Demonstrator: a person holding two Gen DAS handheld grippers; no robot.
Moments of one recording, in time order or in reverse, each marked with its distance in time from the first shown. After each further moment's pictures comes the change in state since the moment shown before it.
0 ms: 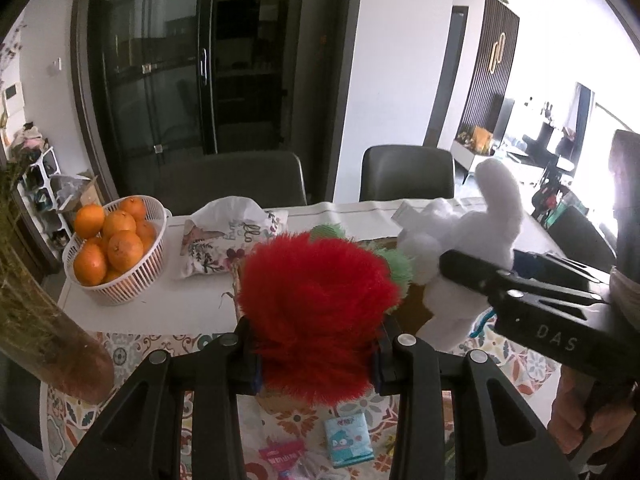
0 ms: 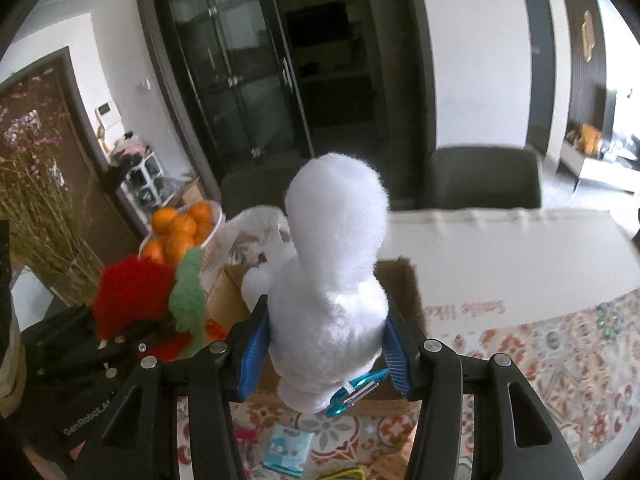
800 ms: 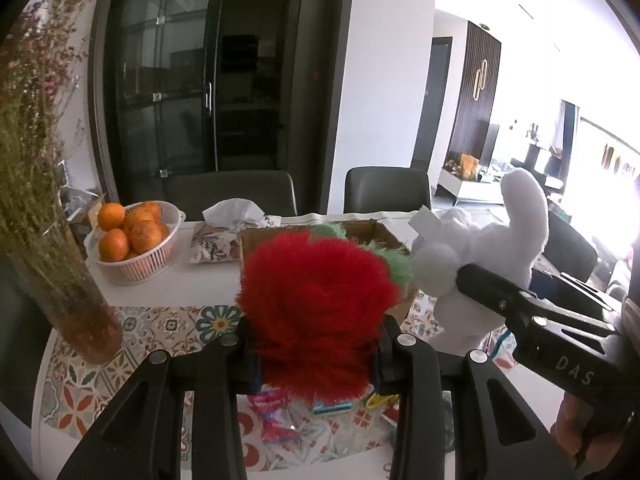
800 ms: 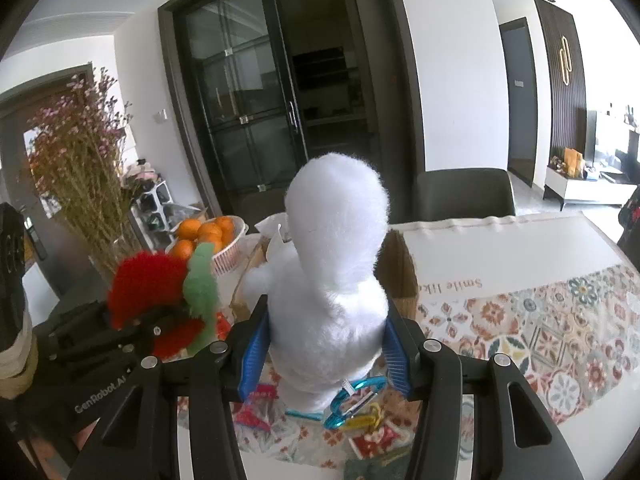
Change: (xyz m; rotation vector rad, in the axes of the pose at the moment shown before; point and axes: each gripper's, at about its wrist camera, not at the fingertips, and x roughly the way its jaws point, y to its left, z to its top) left arm -0.095 -0.018 -0.079 0.000 -0.152 -0.022; right arm -0.103 0.031 -0.099 -0.004 -0.163 -0.008
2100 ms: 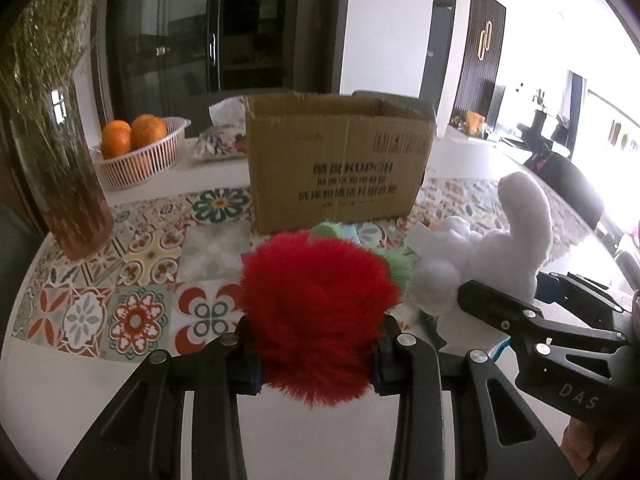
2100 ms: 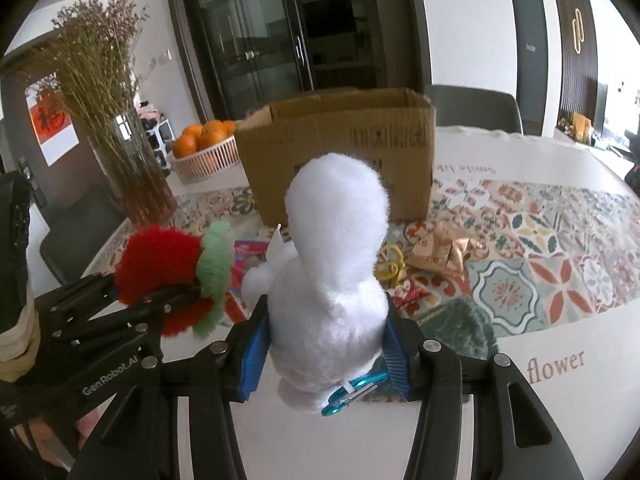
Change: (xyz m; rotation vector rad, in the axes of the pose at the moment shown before) left arm 0.006 -0.001 -0.159 0.012 0.121 0.030; right arm 0.015 0.006 -0.157 -0.018 0.188 0.013
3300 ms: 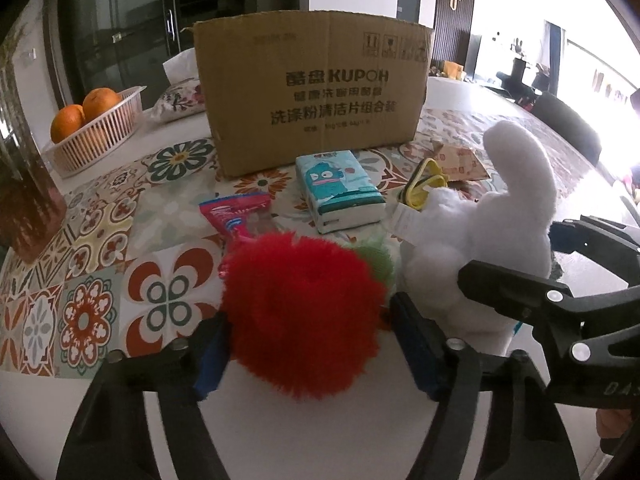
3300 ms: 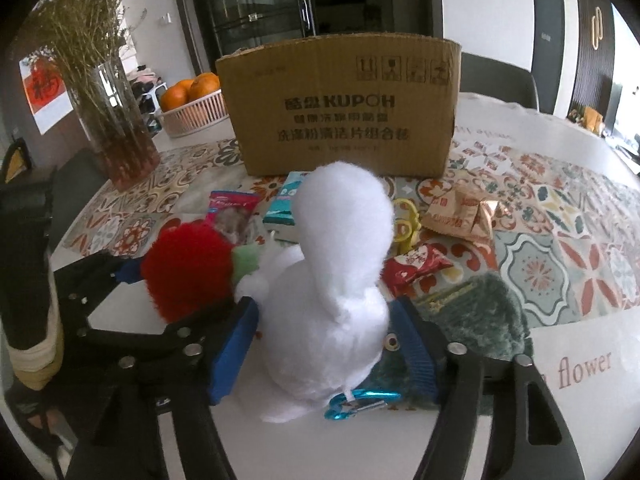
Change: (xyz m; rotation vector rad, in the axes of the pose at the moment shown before) left arm 0.082 0.005 -0.037 0.133 0.141 -0.055; right arm 0.057 -0.005 -0.016 -0.055 0.110 -0.017
